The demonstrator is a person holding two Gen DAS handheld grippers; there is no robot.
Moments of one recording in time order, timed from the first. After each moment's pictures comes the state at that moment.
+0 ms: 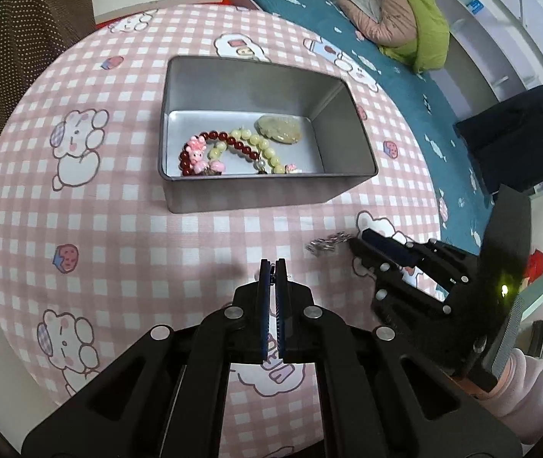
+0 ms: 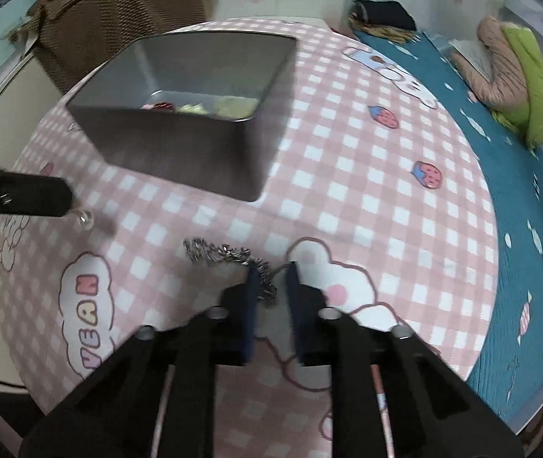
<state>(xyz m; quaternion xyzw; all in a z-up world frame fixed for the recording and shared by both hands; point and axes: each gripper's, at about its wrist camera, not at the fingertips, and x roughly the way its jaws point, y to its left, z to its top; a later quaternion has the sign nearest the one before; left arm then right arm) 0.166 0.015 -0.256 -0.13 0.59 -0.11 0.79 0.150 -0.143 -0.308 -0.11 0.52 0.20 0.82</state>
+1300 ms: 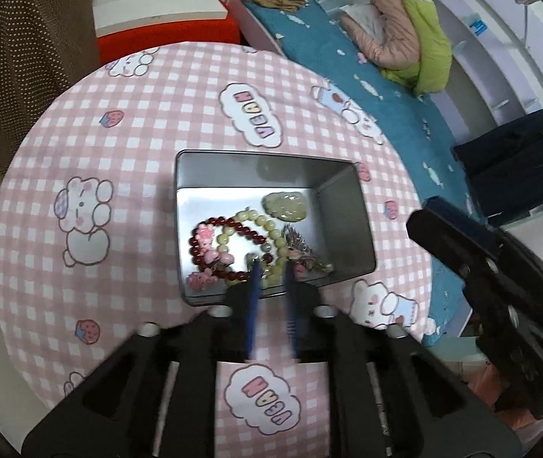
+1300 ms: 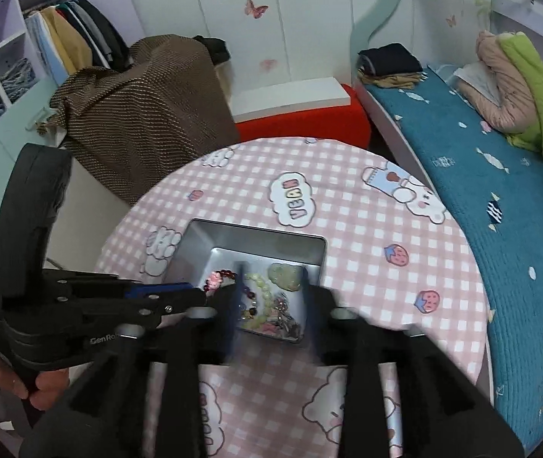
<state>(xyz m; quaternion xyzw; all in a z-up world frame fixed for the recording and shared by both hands) 0.226 0.033 -0.237 -0.15 0.58 -0.11 0.79 0.200 -0.127 -0.194 -0.01 0.45 0.24 0.86</state>
